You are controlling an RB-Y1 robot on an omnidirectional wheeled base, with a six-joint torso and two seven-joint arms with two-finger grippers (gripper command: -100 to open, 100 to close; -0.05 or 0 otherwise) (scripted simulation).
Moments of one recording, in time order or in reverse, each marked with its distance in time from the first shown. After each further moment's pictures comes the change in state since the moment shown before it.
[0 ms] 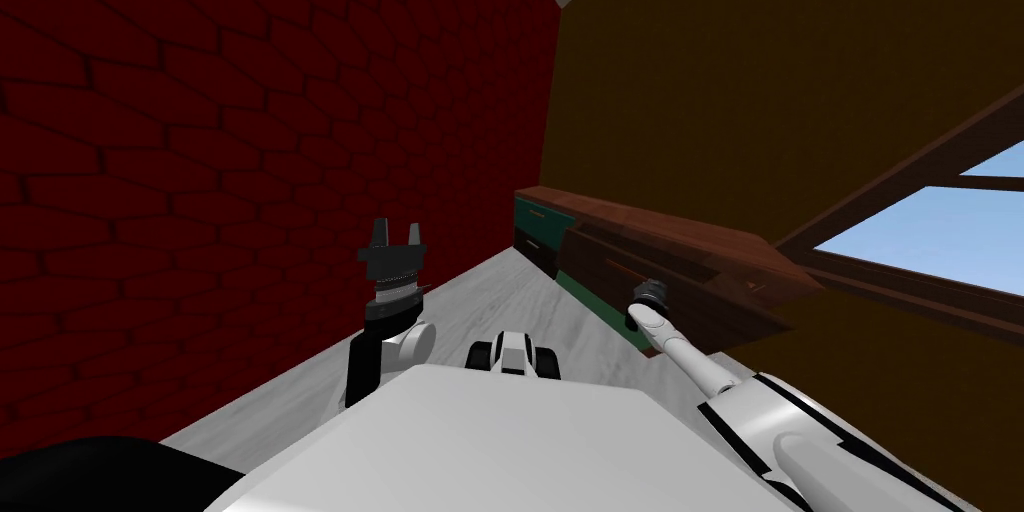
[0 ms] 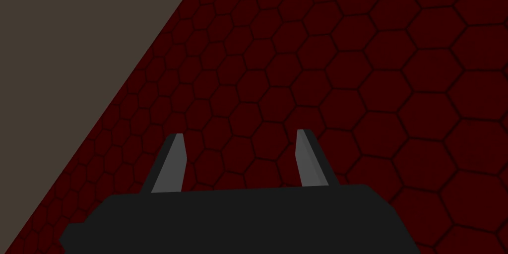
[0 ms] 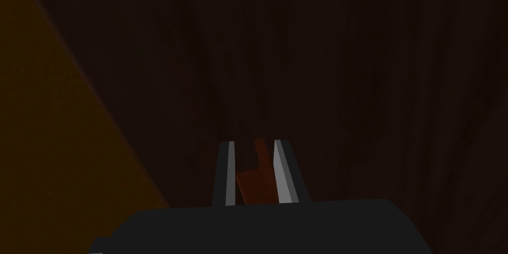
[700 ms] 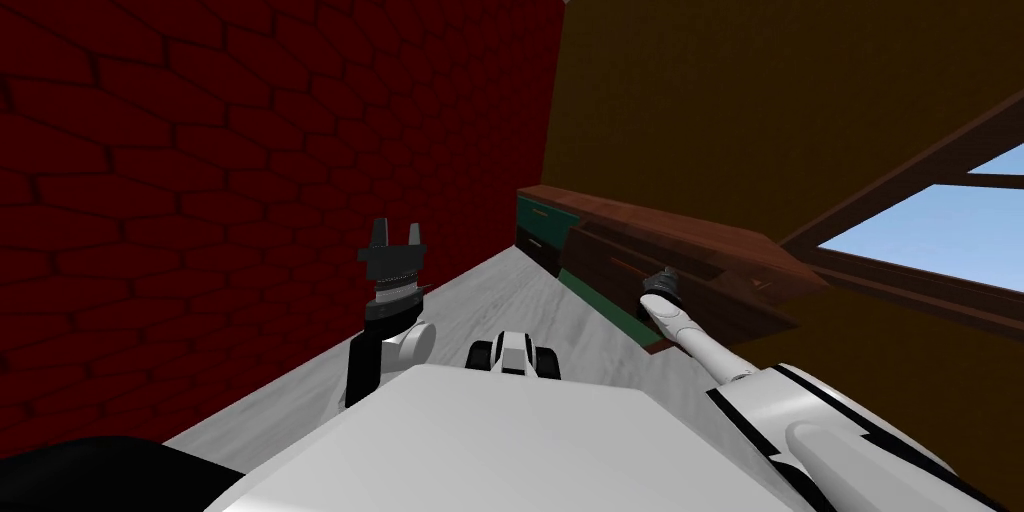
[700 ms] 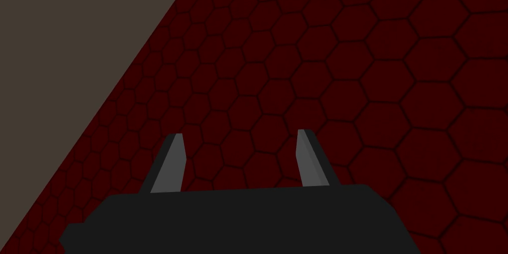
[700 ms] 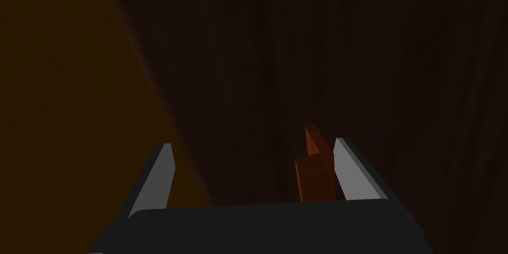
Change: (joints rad) left arm 0.000 0.000 0.000 0.000 0.000 0.000 0.000; right arm -0.055 -0.081 -0.026 0.021 -0.042 -0.104 0.028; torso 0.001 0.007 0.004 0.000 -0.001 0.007
